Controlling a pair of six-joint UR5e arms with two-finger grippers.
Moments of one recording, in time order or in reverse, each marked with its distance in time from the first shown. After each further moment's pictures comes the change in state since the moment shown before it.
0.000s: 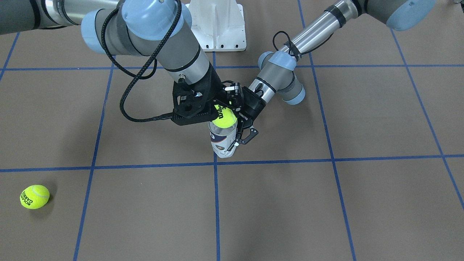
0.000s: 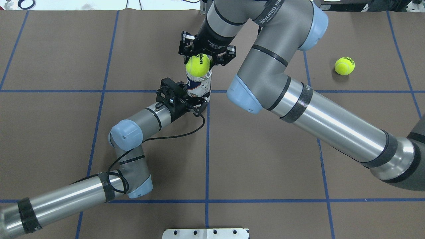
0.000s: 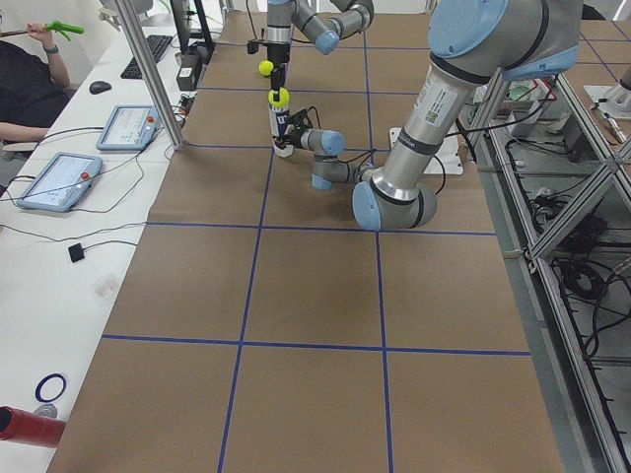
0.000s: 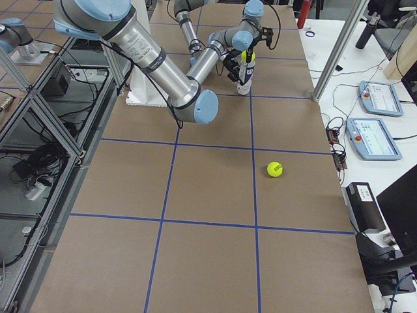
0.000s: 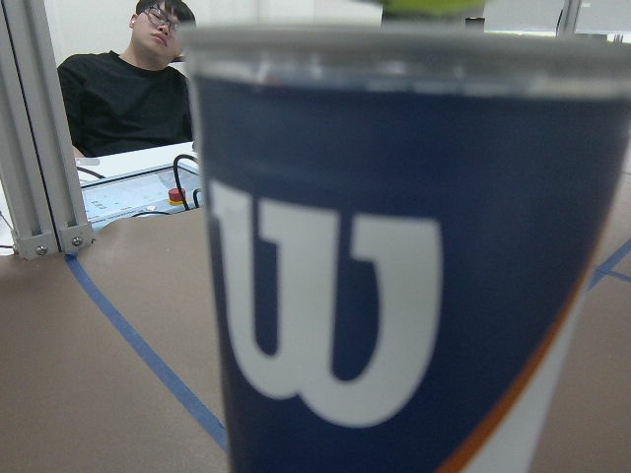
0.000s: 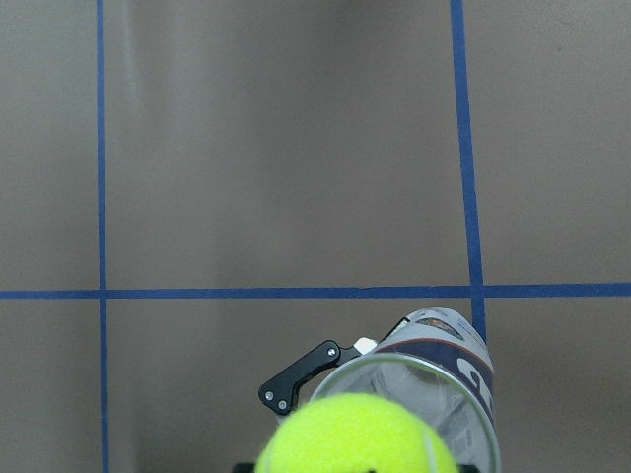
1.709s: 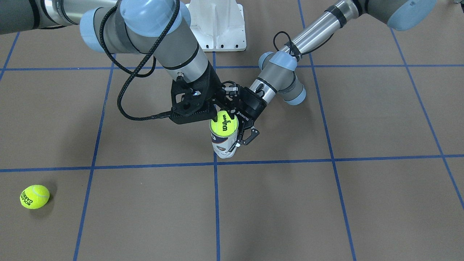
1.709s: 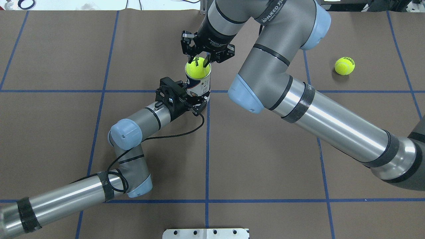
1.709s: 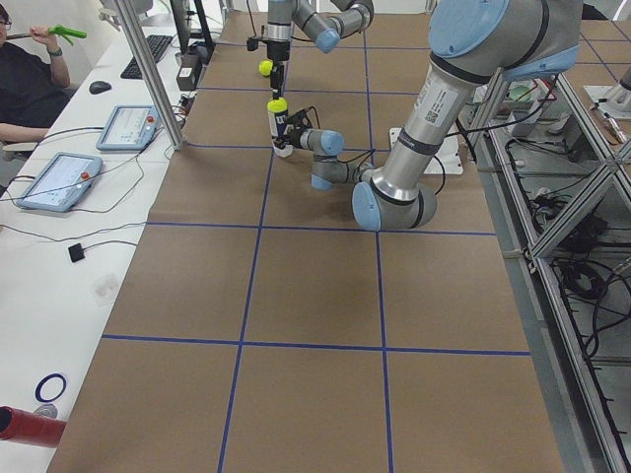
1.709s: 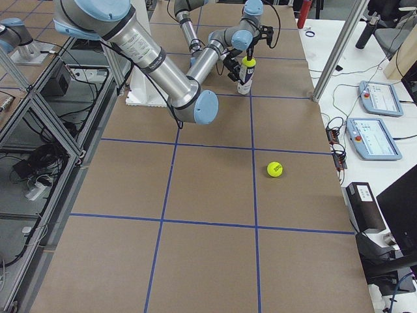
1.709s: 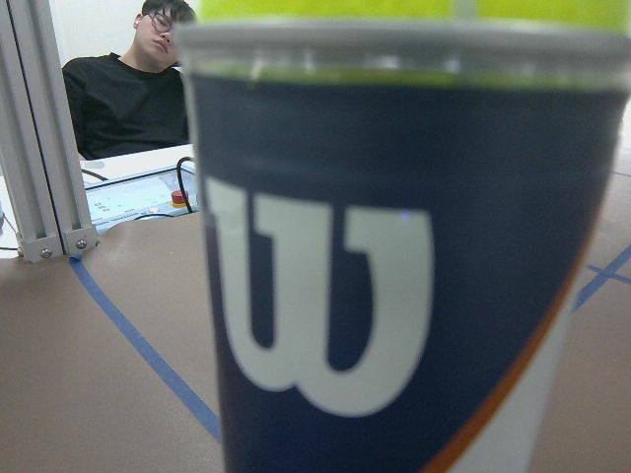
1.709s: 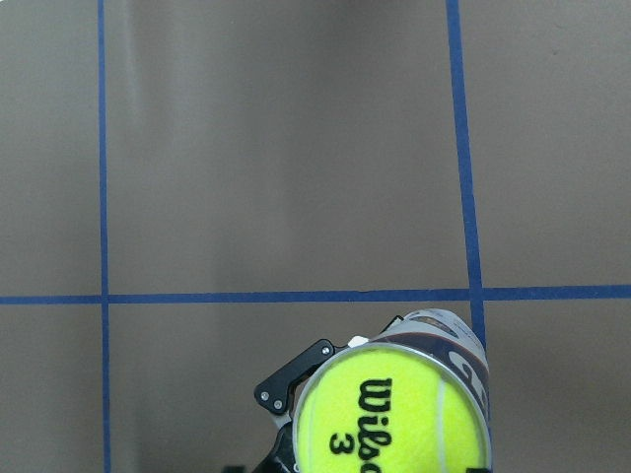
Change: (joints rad) left arm -0.004 0.002 -0.002 0.000 -0.001 -0.001; right arm 0.005 -0.001 0.015 0.005 -0.018 -0.002
